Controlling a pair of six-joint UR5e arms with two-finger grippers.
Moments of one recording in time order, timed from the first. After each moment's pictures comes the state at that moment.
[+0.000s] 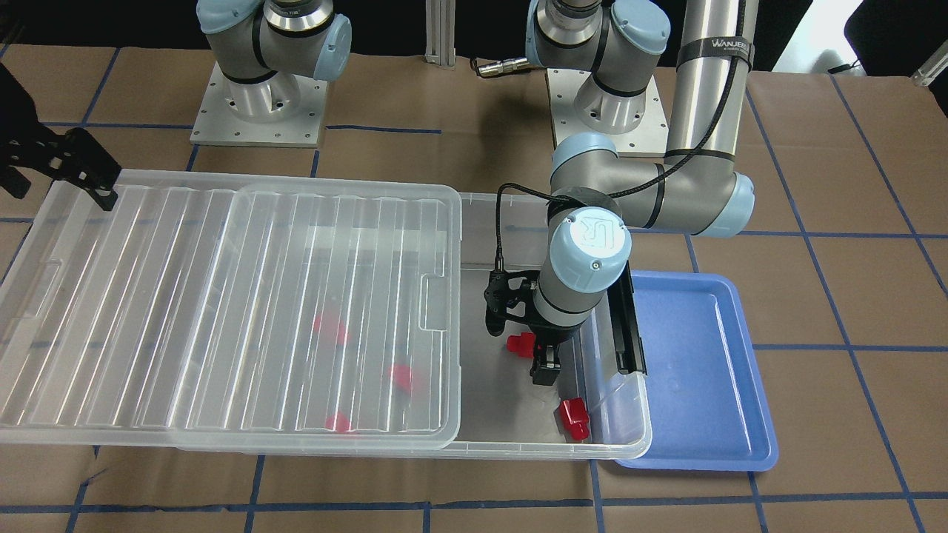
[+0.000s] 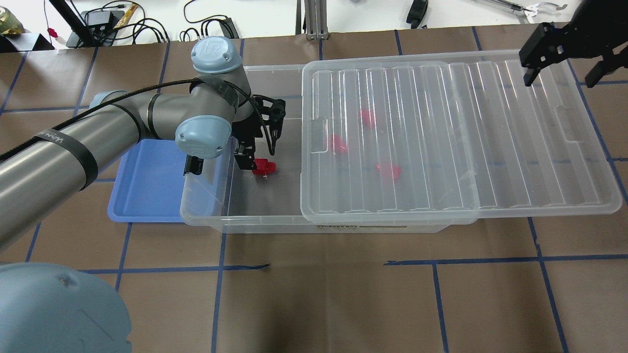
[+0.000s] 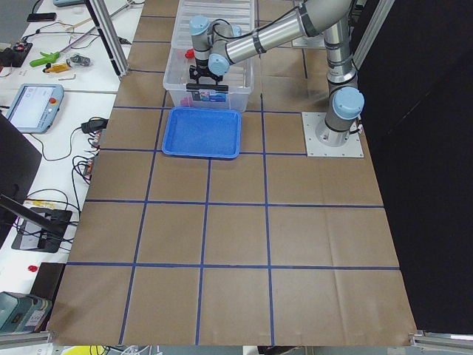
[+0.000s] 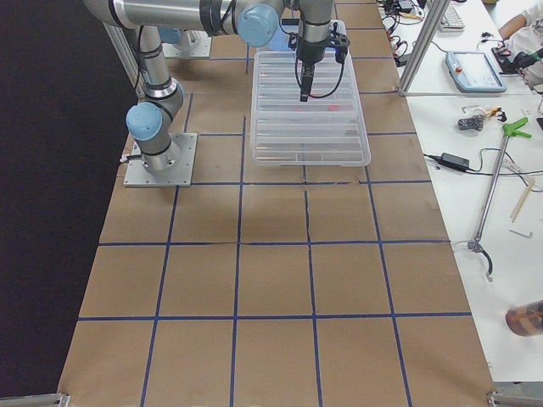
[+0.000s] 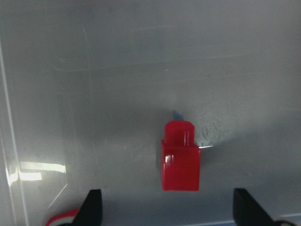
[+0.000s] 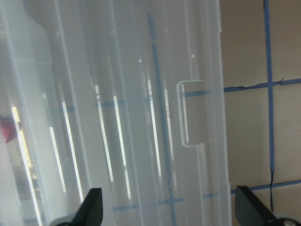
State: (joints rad) left arm -1.71 -2.04 -1.71 -1.00 1.56 1.54; right arm 1.37 -1.52 1.45 -1.49 -1.60 -0.06
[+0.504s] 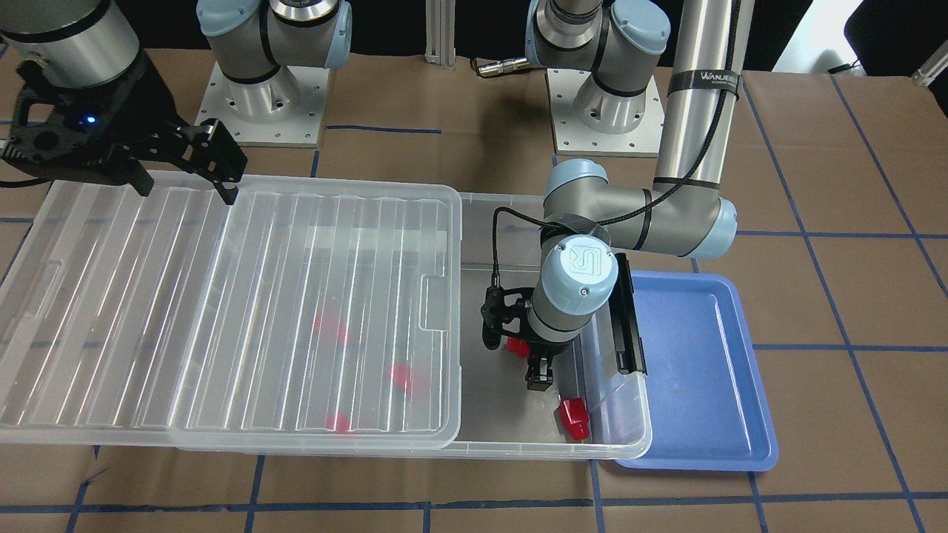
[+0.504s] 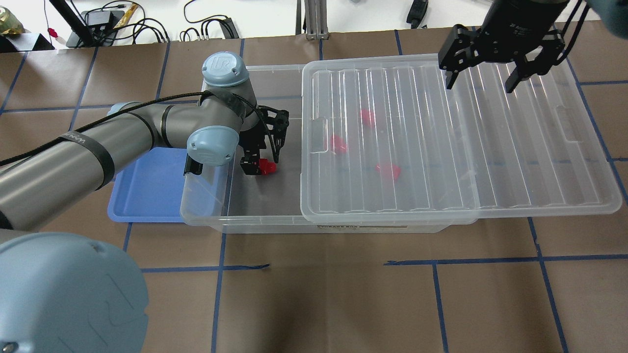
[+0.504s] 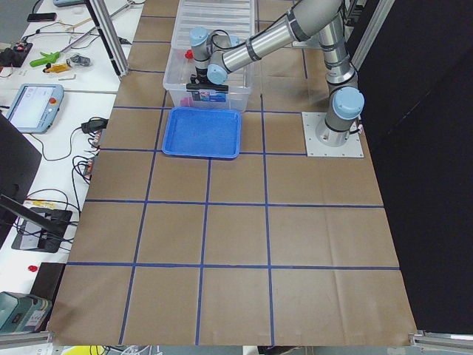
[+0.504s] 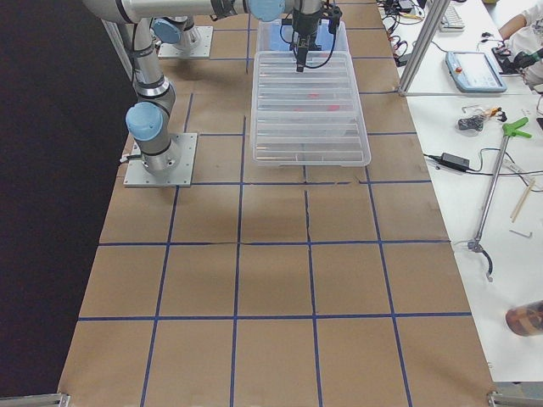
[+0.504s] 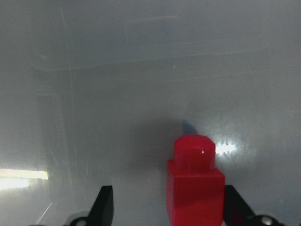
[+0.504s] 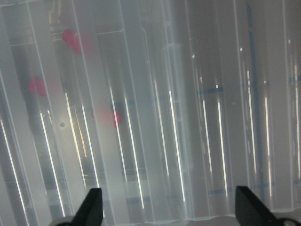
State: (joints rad) left arm -1.71 -2.08 -1.72 -0.97 1.56 1.54; right arm 1.55 -1.51 1.44 -1.49 -1.54 0.08
